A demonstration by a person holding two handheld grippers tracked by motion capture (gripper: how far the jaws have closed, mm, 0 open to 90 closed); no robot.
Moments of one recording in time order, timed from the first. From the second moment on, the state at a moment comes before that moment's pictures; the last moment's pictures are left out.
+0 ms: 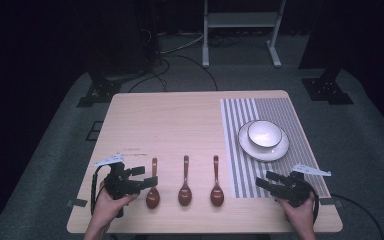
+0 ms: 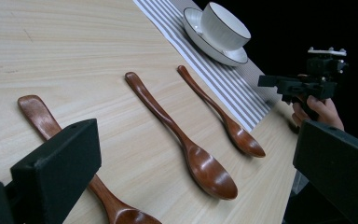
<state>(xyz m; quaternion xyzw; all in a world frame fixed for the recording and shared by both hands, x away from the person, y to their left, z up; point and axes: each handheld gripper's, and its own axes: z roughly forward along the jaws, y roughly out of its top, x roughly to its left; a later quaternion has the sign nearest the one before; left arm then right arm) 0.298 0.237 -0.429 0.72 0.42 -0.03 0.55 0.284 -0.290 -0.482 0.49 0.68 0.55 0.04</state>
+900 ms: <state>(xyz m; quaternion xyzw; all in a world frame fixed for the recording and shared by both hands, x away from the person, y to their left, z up) 0.296 0.212 -0.439 0.73 0.40 -0.07 0.55 0.284 -0.288 -0.484 0.49 0.68 0.55 0.03</state>
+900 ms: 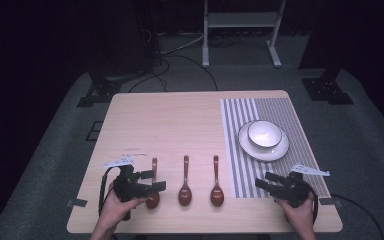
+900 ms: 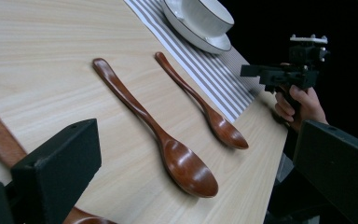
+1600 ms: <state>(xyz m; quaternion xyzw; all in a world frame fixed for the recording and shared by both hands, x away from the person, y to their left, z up) 0.290 0.179 -0.448 0.74 0.38 -0.12 0.54 0.285 -0.287 -0.485 0.49 0.68 0.55 0.03</state>
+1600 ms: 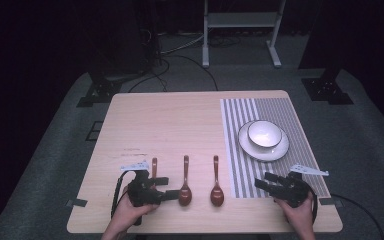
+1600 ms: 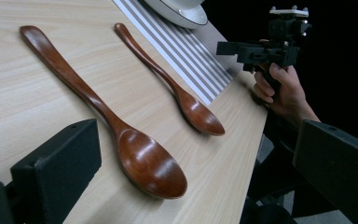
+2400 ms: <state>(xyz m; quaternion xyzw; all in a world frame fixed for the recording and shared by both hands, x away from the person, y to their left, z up) 0.286 0.158 -0.454 0.75 0.36 -0.16 0.54 0.286 -0.284 -0.486 0.49 0.68 0.54 0.02</state>
